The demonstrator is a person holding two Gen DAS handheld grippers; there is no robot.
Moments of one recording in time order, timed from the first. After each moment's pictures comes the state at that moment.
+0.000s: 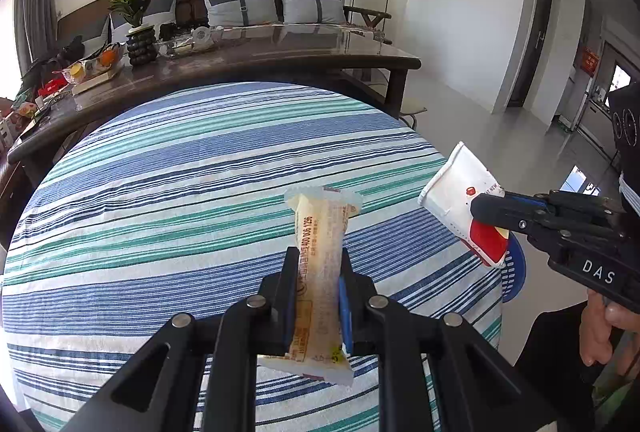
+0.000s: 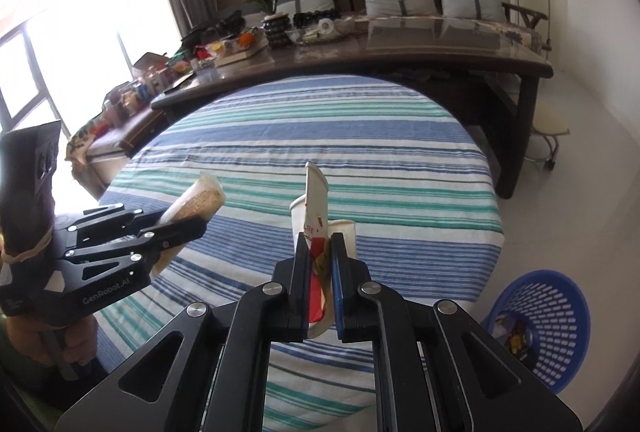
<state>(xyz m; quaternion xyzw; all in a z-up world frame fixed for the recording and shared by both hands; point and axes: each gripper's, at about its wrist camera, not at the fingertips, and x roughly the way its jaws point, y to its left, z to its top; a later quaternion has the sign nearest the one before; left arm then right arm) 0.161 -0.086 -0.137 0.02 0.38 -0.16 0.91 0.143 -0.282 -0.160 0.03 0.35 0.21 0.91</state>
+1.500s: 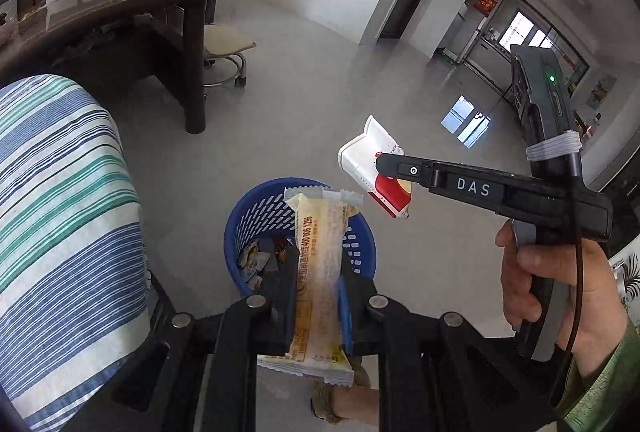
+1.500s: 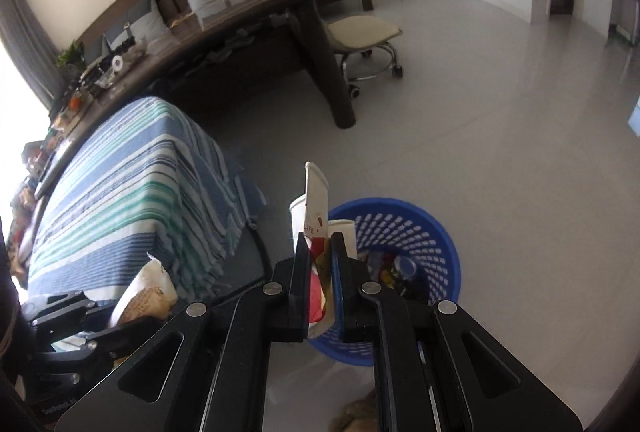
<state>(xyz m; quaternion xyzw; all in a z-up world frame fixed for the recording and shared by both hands) 0.208 -0.383 -0.193 0.03 0.47 -0.39 0.79 0.173 -0.567 -0.209 0.17 0.44 -0.01 0.88</state>
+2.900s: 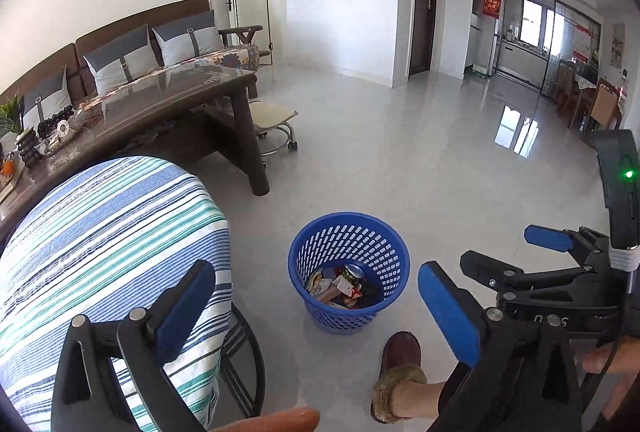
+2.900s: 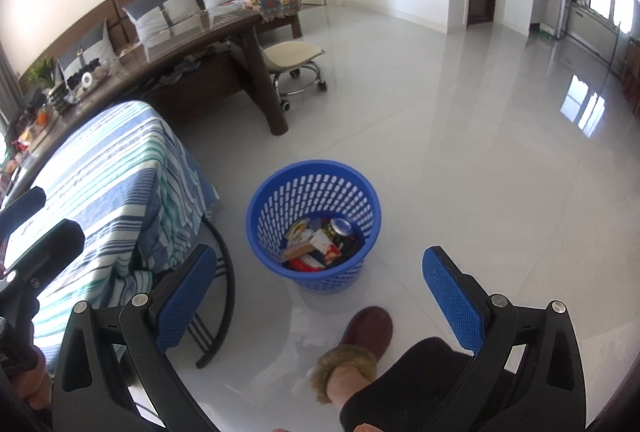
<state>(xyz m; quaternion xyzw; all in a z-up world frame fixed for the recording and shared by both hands) 0.081 -0.343 -0.109 0.13 0.34 -0.30 0.88 0.002 -0.522 -0.161 0.14 0.40 -0.15 0.89</state>
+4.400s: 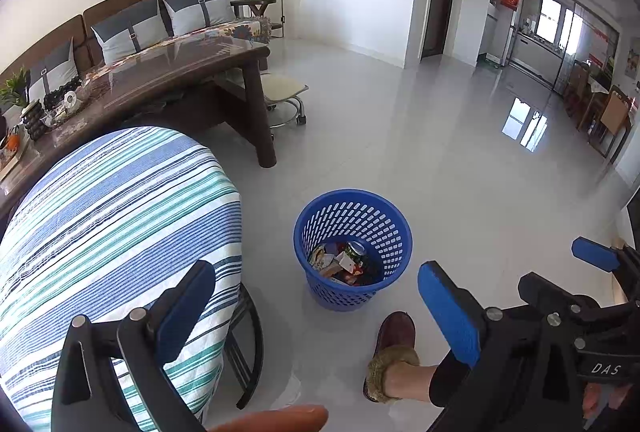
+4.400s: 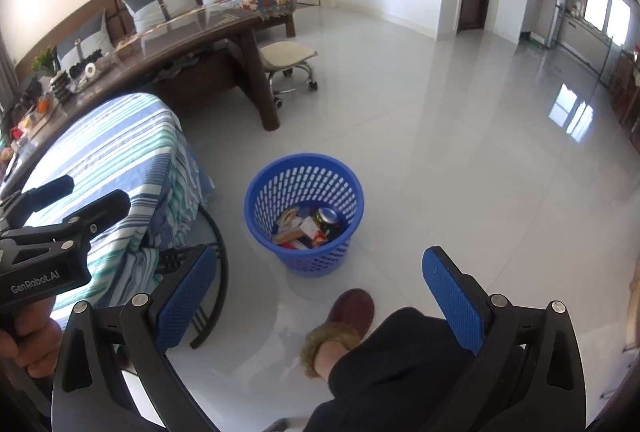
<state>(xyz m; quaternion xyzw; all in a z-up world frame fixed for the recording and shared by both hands) 0.087 -0.332 -0.102 0.12 0.39 -0.28 0.87 -0.035 -0.493 -0.129 0.12 0.41 -0.17 0.89</state>
